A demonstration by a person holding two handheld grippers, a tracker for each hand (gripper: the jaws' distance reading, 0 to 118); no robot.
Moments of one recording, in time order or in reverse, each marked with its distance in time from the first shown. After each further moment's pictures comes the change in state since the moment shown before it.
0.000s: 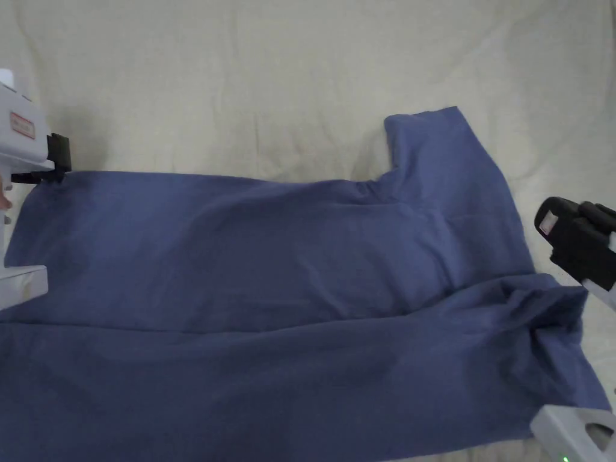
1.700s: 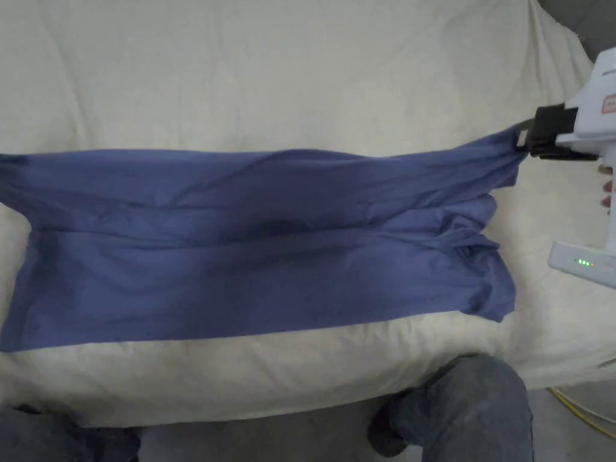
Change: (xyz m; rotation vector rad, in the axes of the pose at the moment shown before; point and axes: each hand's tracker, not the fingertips) left arm -0.055 -0.137 0.208 0.232 -0.116 0.119; right arm 0.087 0.038 0.055 -0.256 -0.023 -0.014
